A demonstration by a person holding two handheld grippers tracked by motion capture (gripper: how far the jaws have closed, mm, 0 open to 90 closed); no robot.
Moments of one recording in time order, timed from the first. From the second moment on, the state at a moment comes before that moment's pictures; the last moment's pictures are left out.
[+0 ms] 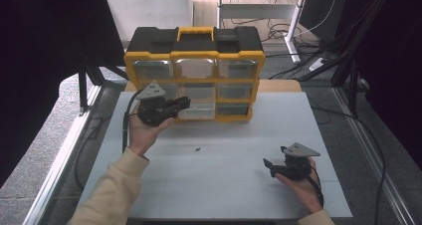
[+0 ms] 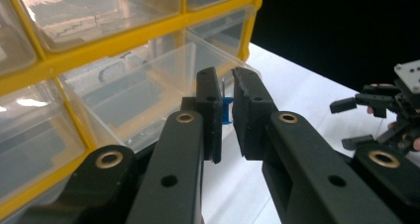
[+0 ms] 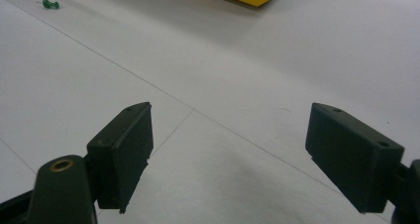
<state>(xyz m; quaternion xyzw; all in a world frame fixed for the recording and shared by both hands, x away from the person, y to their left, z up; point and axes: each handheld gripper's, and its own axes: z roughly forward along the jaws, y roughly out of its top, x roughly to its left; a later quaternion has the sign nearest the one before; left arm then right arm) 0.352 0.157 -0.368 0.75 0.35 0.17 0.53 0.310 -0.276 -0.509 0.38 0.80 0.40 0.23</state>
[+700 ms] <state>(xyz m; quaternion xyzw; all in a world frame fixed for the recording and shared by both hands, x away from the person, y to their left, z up) 0.399 0.145 -0.361 0.76 0.37 0.17 0.51 0.310 -0.277 -0.510 0.38 0.80 0.40 0.23</state>
